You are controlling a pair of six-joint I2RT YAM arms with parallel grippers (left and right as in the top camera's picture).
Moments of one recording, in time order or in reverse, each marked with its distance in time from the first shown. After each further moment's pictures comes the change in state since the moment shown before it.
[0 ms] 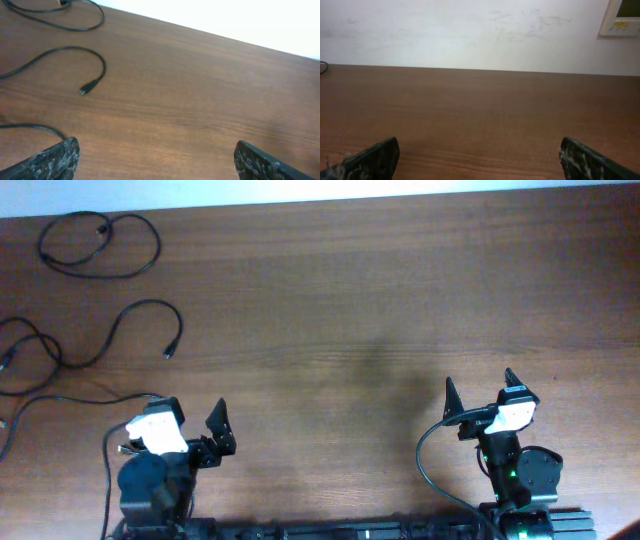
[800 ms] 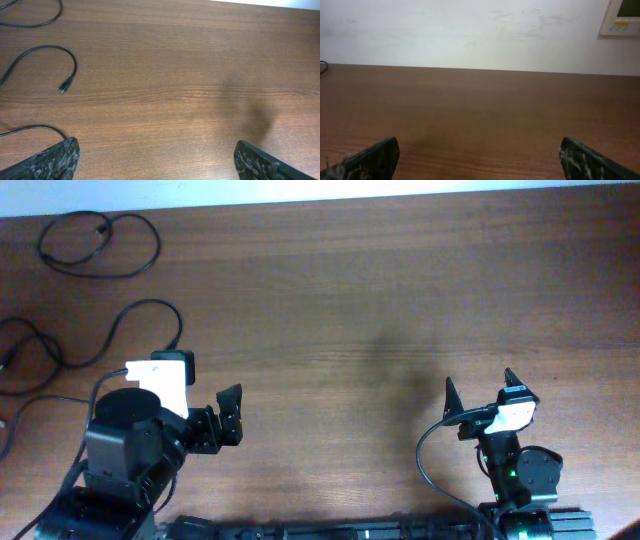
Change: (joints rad) left arm -0.256 0.533 0.734 -0.472 -0.040 -0.001; right arm 0.000 0.001 0.000 0.000 -0.001 0.001
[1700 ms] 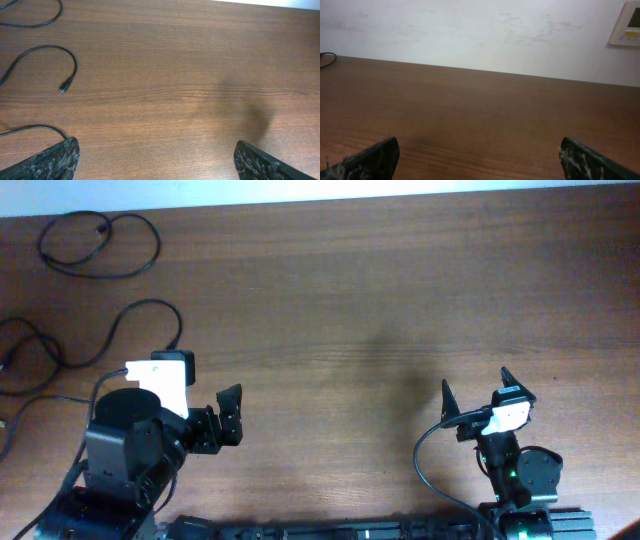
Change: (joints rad) left arm 0.000 0.000 0.000 0.000 0.000 0.000; right arm 0.000 0.000 0.000 0.005 -0.042 -0.053
